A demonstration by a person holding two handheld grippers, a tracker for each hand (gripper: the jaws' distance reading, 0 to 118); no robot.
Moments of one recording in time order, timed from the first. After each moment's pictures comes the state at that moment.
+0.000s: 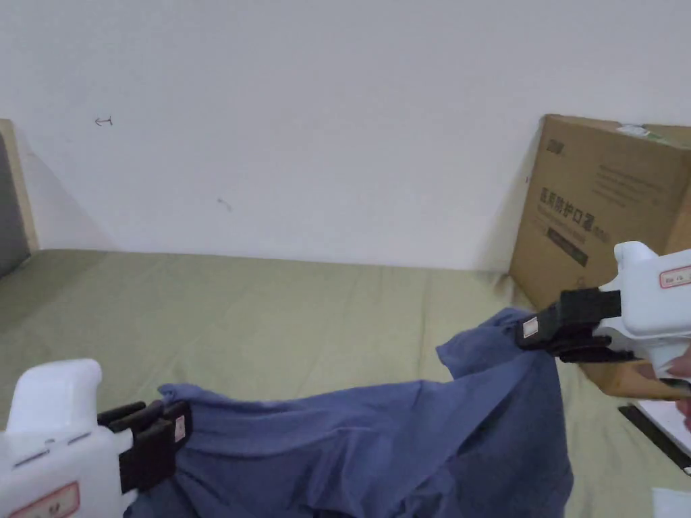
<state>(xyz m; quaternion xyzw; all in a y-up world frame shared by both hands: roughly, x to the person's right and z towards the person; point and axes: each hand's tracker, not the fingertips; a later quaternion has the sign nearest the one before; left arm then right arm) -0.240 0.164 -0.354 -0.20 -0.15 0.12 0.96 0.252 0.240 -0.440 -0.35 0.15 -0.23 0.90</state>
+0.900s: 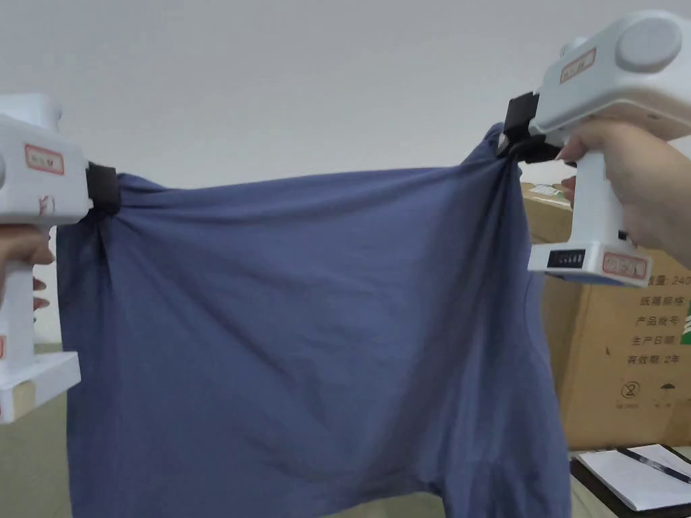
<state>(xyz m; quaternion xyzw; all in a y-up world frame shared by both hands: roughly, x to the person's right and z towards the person) -0.226 0.384 -0.550 -0.09 -0.08 0.05 0.99 0.266 0.462 -0.532 -0.12 -0.02 -0.13 0.98</state>
